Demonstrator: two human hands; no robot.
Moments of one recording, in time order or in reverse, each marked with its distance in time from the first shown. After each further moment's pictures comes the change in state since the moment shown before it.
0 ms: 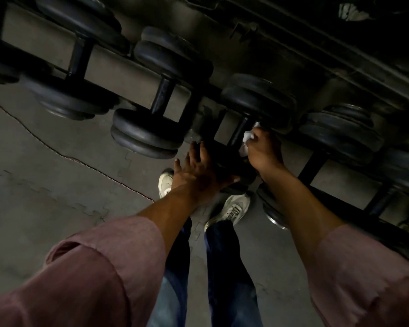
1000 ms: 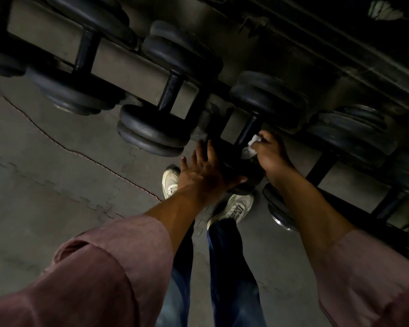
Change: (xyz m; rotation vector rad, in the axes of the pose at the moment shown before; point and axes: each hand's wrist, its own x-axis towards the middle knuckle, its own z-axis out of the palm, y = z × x) left_hand -0.002 0.001 -0.004 0.008 -0.044 0.005; right_hand 0.001 0.012 0.009 0.357 -0.148 0.203
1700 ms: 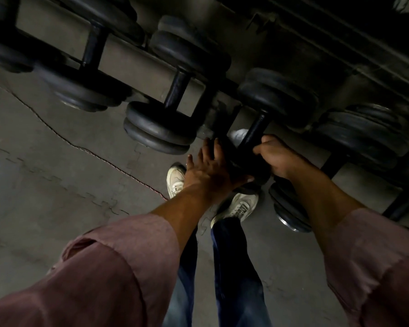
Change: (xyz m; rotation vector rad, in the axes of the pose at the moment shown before) left_hand 0.002 -0.002 0.002 -0.018 0.044 0.014; right_hand 0.008 -0.011 -0.004 -0.094 -0.279 0.071
